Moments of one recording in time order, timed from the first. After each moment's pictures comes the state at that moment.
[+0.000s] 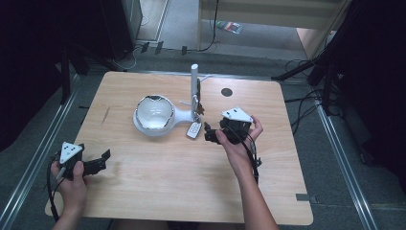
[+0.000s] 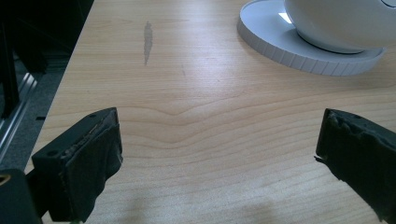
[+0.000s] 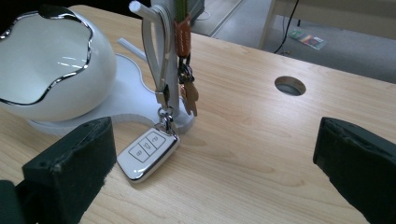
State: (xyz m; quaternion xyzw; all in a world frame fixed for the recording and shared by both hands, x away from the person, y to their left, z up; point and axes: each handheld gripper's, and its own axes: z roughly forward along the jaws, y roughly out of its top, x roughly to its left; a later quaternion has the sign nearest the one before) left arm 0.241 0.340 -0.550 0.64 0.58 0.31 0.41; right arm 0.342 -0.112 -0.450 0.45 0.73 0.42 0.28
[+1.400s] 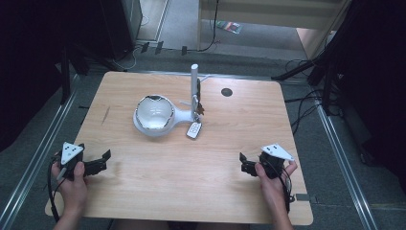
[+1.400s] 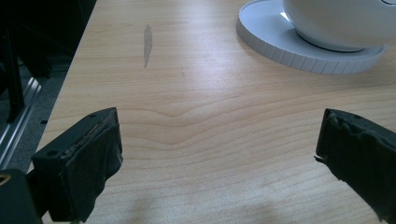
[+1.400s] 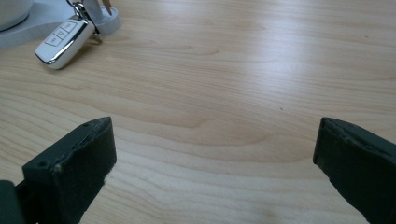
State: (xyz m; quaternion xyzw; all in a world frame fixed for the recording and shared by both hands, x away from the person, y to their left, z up) left arm 0.240 0.338 -0.550 0.64 0.57 0.32 0.40; right arm 0.282 -0.228 -0.521 0.52 0.70 0.41 0.26
